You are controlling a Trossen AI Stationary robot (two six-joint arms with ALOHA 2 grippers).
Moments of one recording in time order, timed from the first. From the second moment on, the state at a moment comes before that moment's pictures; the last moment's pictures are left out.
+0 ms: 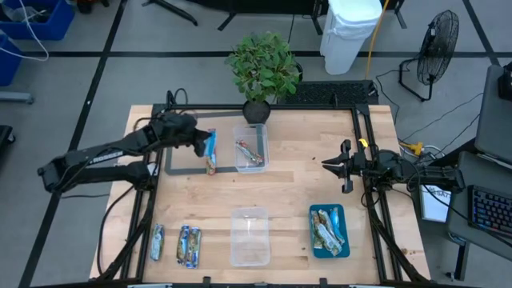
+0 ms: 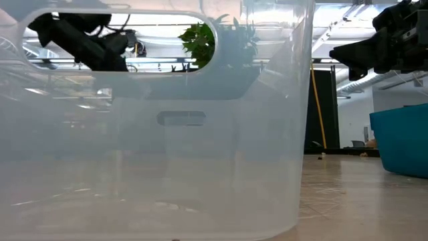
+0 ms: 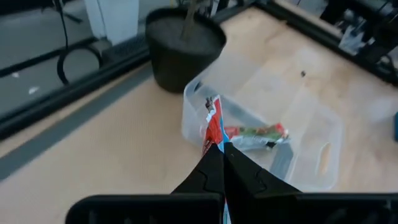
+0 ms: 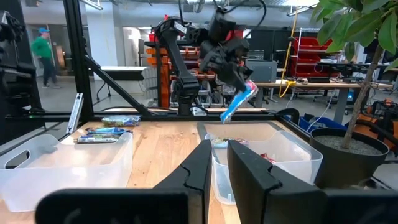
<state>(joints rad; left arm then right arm) 0.54 0.85 0.52 -0.18 0.07 -0.25 -0.07 0.01 0.02 0.08 0.00 -0.01</state>
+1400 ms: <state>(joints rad) 0.57 0.54 0.27 0.14 0.00 -0.12 -0.07 0.01 0.01 0.08 0.00 -0.01</state>
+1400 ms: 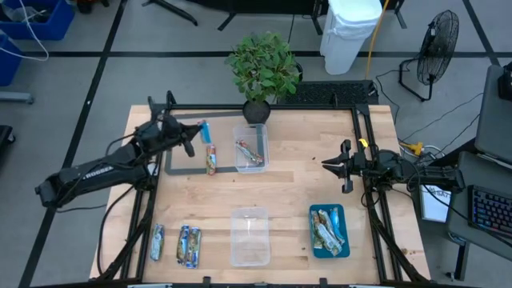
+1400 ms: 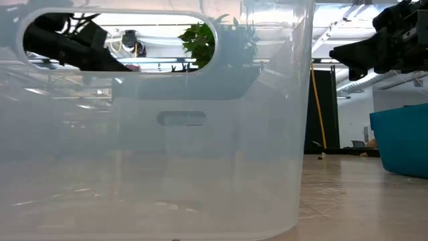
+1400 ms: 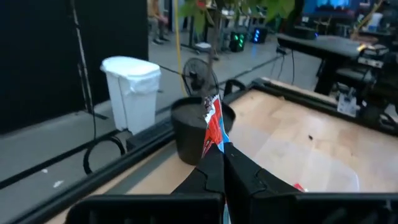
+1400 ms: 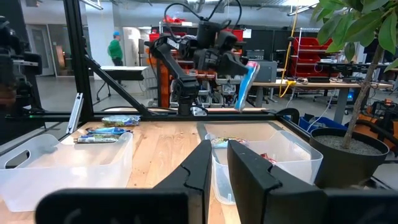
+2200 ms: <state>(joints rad) 0.38 0.49 0.27 0.18 0.16 -0.19 -0.07 0.01 0.02 0.08 0.00 -0.01</state>
